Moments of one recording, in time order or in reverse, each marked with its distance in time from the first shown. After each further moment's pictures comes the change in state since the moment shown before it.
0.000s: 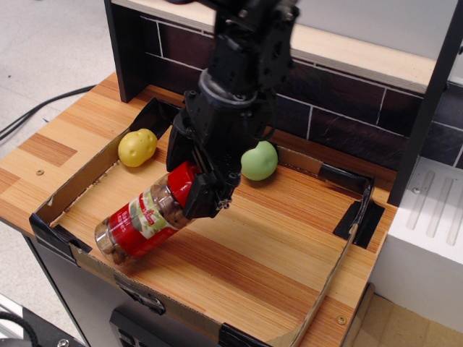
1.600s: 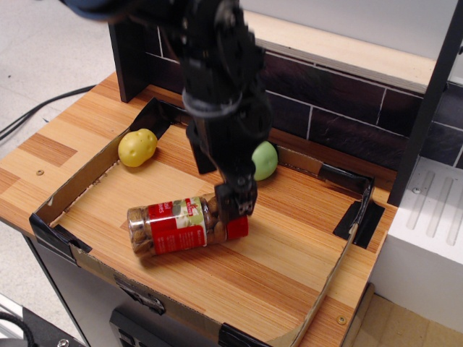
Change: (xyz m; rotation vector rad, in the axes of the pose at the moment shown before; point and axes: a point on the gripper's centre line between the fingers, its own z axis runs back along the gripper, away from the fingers) arm 0.017 -0.002 0.010 -0.009 -0.355 0.066
